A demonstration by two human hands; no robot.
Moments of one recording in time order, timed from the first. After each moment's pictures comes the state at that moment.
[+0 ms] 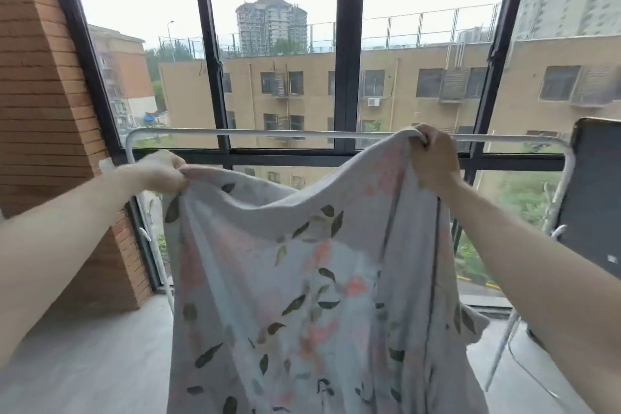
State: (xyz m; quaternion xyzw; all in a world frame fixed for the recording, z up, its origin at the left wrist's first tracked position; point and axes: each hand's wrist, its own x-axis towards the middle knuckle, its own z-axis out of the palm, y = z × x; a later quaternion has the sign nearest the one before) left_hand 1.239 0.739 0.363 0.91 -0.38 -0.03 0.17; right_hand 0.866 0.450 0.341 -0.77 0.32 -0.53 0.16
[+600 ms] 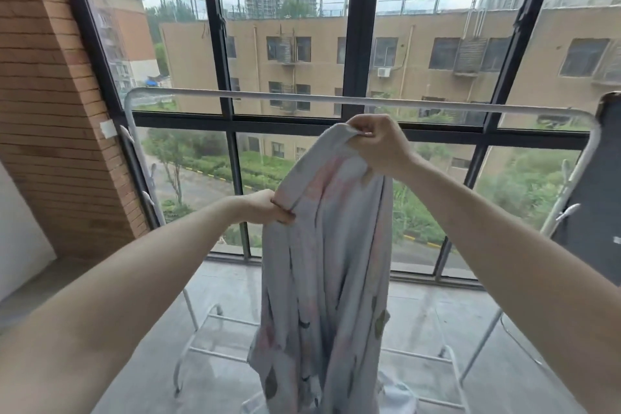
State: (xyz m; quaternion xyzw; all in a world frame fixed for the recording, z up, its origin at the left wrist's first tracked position) left_hand 1.155 0.643 0.225 0.78 -0.51 -0.29 0.21; right_hand 0.924 0.520 0.328 -0.84 0.23 -0.36 0.32
